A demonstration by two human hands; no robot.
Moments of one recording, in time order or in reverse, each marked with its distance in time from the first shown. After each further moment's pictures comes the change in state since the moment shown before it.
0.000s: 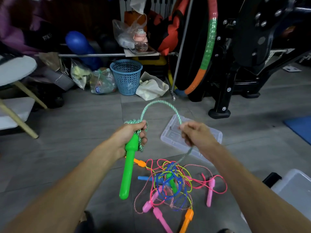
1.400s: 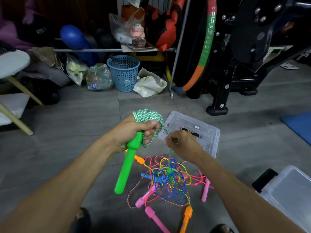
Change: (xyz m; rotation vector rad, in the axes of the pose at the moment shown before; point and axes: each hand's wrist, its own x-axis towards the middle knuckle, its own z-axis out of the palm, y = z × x) left_hand -0.008 0.004 0.012 0.194 -0.397 0.272; right_hand -0.002 0.031 0.026 -0.710 -0.046 -0.373
